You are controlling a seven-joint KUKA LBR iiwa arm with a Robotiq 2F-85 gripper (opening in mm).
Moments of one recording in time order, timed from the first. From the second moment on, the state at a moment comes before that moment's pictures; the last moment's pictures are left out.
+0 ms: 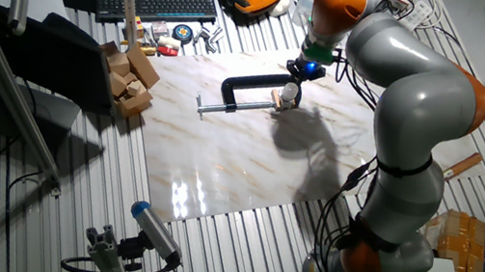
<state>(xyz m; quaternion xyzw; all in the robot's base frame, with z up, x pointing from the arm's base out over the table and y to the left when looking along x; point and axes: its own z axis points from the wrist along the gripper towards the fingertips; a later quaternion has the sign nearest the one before) 0.603 0.015 0.185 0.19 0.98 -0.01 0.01</state>
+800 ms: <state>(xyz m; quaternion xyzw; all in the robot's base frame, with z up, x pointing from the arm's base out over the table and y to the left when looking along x) 0.603 0.015 0.185 0.18 0.98 -0.02 -0.03</state>
